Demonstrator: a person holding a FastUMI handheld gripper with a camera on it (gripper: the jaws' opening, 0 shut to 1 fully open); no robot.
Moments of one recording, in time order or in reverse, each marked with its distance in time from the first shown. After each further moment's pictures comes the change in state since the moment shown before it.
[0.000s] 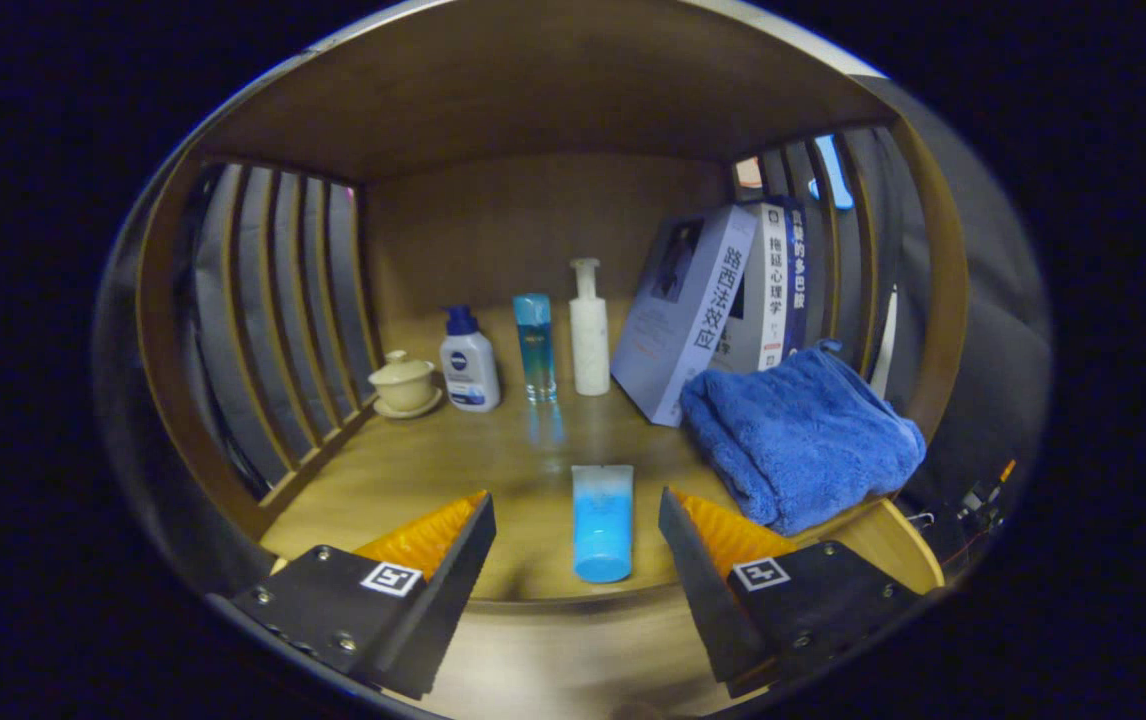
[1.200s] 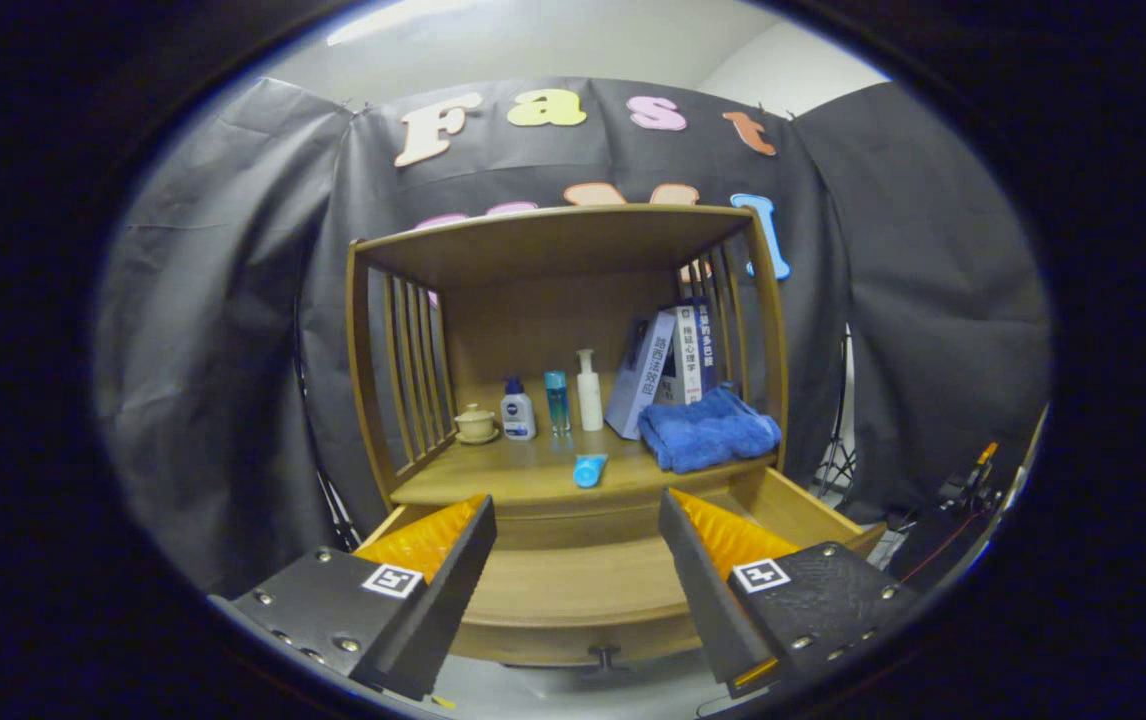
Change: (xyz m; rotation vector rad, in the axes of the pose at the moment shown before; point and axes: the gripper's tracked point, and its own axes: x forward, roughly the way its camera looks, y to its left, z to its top) arm -0.241 -0.037 -0.043 0.046 -0.222 0.012
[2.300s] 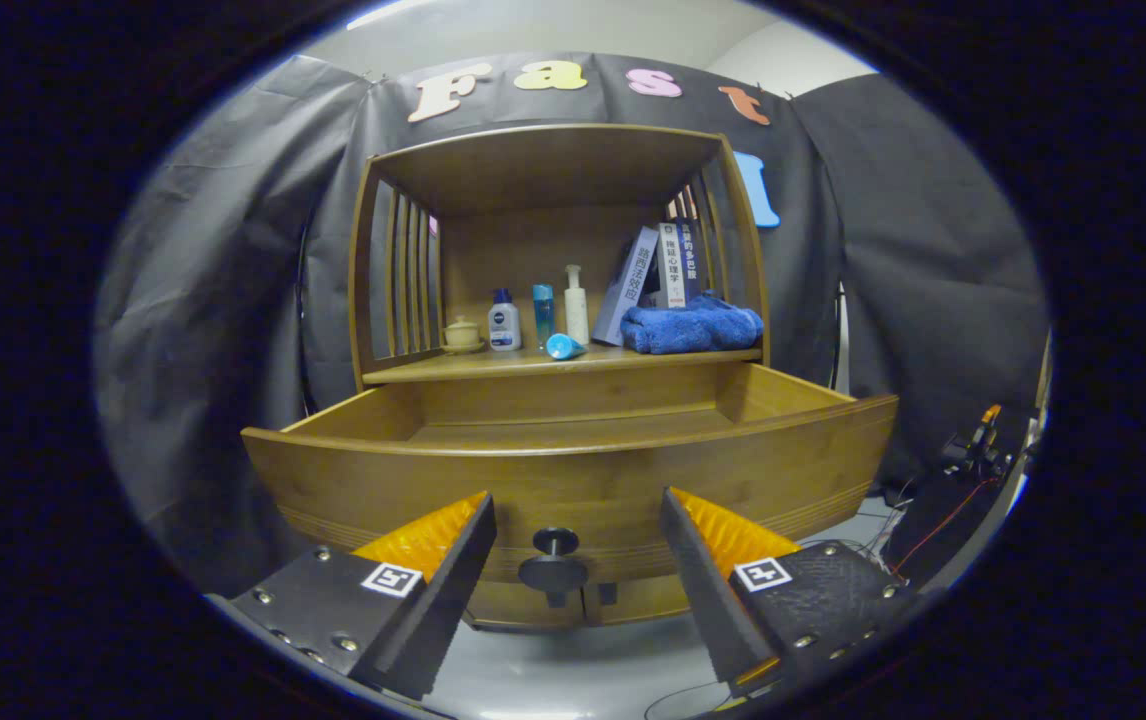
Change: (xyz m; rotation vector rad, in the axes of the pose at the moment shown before) arm -0.008 -0.035 -0.142 -0.033 0.088 0.011
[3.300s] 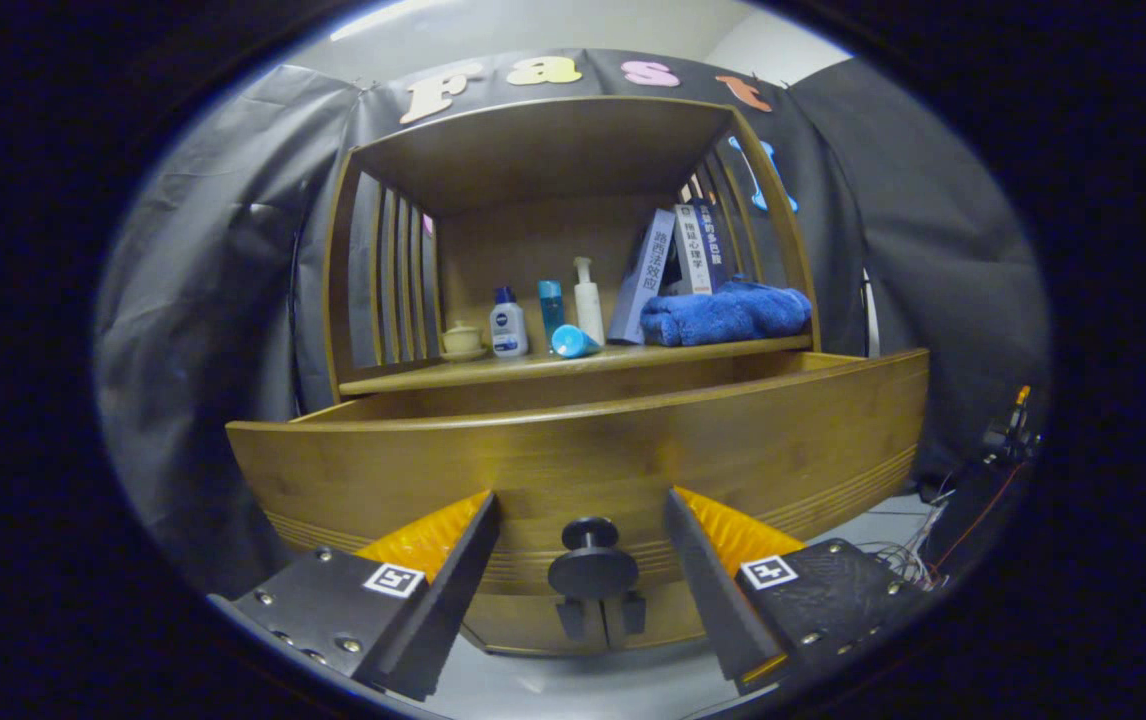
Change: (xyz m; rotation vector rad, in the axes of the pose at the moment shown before) arm 0.087 0.014 -0.005 0.015 -0.029 0.034
